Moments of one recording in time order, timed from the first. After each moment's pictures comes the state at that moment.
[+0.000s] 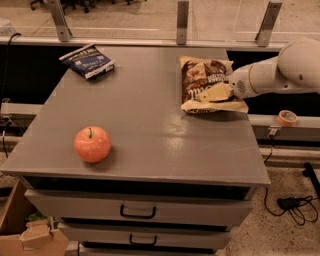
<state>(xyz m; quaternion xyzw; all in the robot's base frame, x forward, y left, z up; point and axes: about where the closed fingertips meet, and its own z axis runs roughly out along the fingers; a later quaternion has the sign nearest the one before) 0.694 -0.186 0.833 -0.33 0.83 0.15 0.41</state>
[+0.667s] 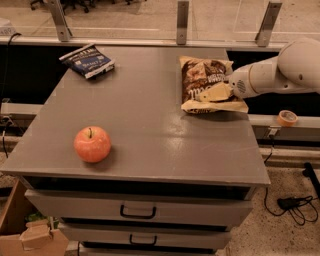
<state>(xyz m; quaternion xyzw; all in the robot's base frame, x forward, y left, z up) 0.694 -0.186 0.833 -0.33 0.83 0.15 0.41</state>
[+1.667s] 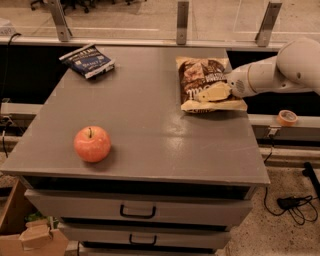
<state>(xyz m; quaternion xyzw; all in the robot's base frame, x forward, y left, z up) 0.699 -0.179 0.829 -0.34 0.83 0.17 0.41</state>
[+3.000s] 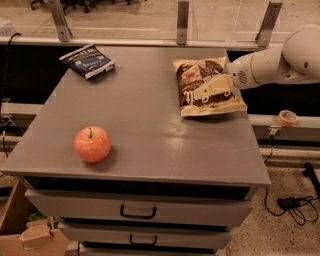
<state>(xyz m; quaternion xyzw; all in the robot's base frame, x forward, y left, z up) 0.695 -0.172 0.867 -0.36 0.81 0.18 0.43</state>
